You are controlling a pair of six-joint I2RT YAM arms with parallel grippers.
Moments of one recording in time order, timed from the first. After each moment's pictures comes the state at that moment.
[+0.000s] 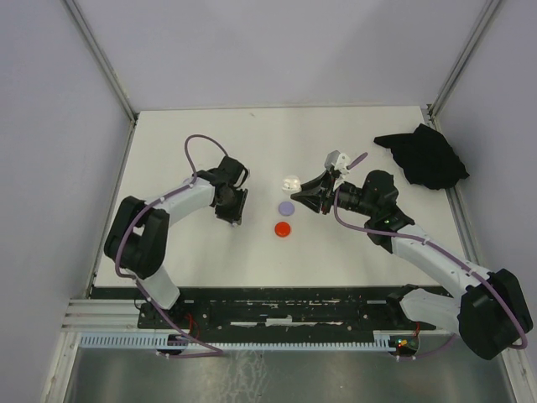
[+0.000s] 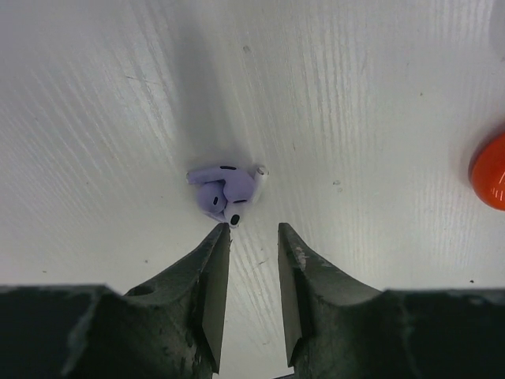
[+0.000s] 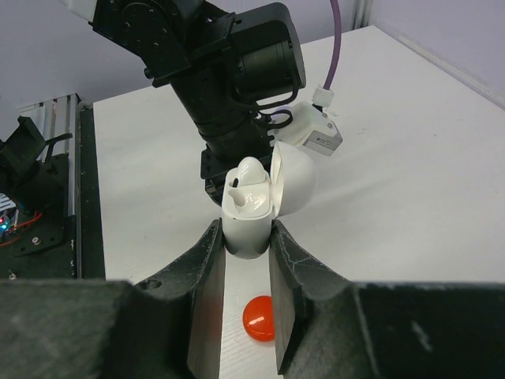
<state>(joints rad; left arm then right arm) -0.47 1.68 1.07 -0.62 0.03 -0.22 0.51 1.13 0.65 0.49 -0.70 0.06</state>
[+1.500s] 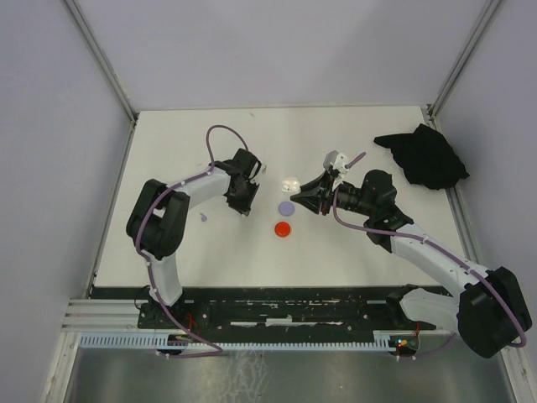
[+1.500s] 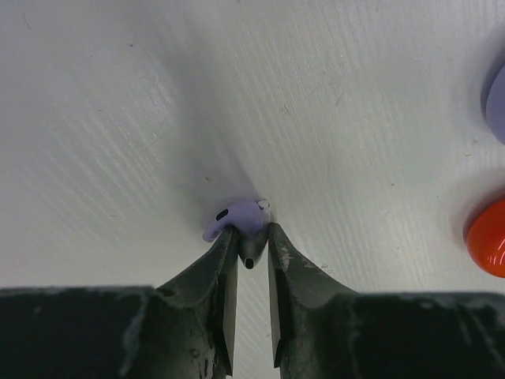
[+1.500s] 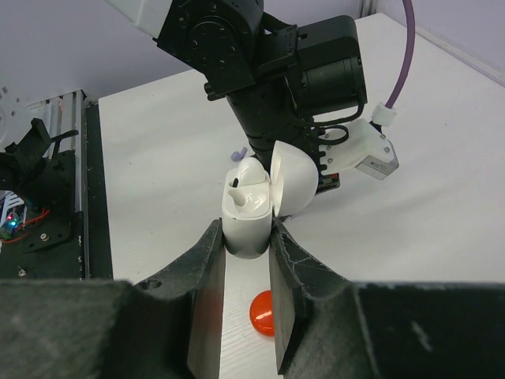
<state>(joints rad) -0.50 1.89 1.25 -0.60 0.03 -0.06 0.51 1.14 0.65 0.48 -0.71 0.08</state>
